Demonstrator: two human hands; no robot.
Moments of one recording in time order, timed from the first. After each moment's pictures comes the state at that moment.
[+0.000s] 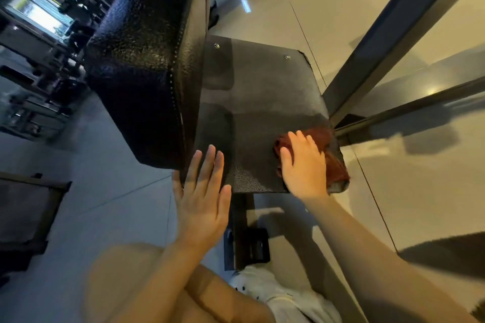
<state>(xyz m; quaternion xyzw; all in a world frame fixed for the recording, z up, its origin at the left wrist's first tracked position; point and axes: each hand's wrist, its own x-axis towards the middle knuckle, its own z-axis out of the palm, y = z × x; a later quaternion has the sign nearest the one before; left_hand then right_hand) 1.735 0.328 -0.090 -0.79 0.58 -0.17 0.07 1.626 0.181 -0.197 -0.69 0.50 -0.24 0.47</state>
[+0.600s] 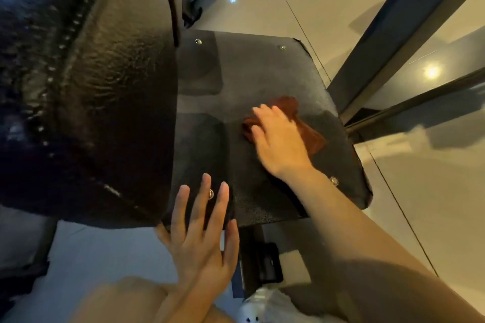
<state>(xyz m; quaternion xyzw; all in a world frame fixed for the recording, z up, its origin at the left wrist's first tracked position) 1.744 0.319 -0.106 -0.73 0.61 -0.30 0.04 1.688 0.128 -0.176 -0.73 0.40 -0.30 0.47</state>
